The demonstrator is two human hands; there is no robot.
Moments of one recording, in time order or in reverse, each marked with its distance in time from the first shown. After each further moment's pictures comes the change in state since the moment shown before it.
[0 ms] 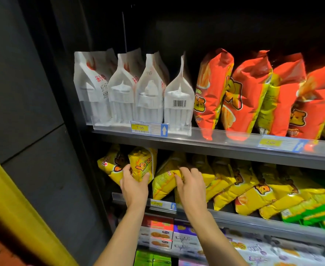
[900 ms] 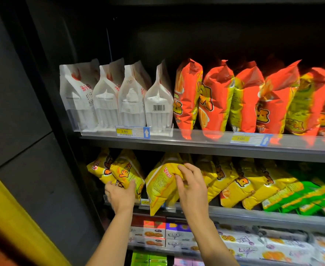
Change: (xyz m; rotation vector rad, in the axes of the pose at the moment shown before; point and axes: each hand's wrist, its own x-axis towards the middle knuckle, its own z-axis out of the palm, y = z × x) left_hand -0.007 -0.014 -0.003 0.006 0.046 -0.250; right_hand -0.019 0.011 -0.057 0.295 0.100 0.071
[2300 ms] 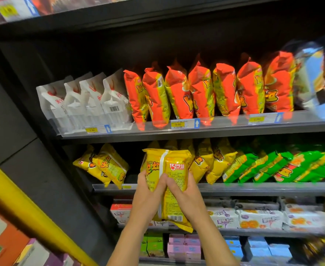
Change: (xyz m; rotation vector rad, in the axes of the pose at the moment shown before) left_hand -0.293 0.081 -0.028 -0.006 -0.614 0.283; right_hand -0.047 -0.020 -0.205 0.727 -0.417 0.555
